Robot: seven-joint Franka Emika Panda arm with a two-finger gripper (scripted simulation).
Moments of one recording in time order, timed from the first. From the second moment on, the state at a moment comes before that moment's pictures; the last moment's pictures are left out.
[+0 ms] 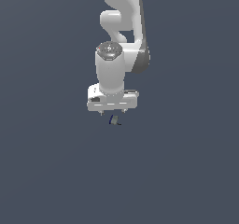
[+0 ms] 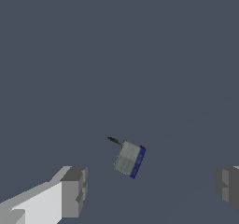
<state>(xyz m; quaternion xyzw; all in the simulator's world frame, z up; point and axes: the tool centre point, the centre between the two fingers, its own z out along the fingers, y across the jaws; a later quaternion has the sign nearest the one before) -0.009 -0.029 0.160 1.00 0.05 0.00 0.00</state>
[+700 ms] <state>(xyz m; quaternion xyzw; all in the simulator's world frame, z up) -0.022 -0.029 0.125 0.97 0.24 0.00 0.01</state>
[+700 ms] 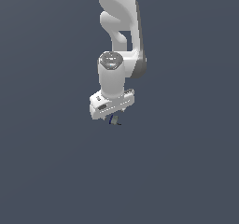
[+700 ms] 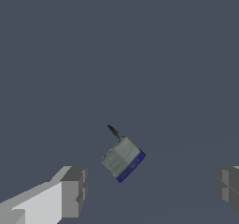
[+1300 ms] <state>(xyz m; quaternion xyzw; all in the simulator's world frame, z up) -0.035 -0.026 0.095 0.92 0.40 0.00 0.01</state>
